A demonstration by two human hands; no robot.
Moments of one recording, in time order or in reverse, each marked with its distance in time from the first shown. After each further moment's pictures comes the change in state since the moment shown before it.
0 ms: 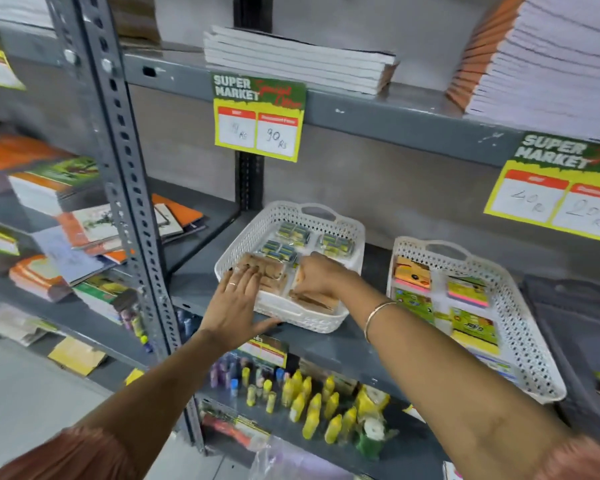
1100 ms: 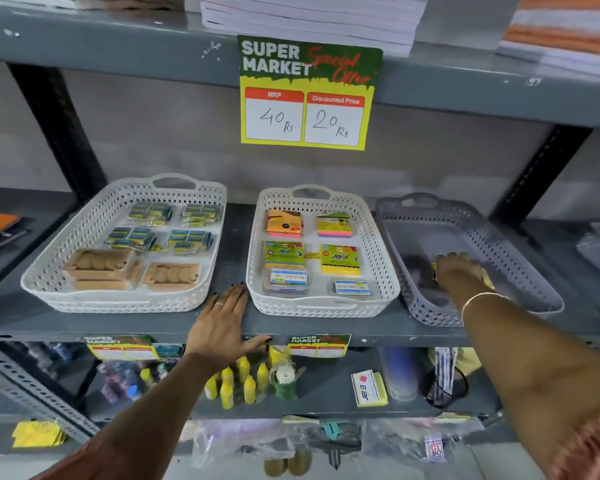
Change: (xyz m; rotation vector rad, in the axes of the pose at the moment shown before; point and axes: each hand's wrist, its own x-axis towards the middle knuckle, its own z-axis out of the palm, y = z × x) left_hand 0.008 0.191 0.045 -0.191 -0.068 0.280; right_hand -0.252 0.362 0.034 -0.355 -0.021 0.954
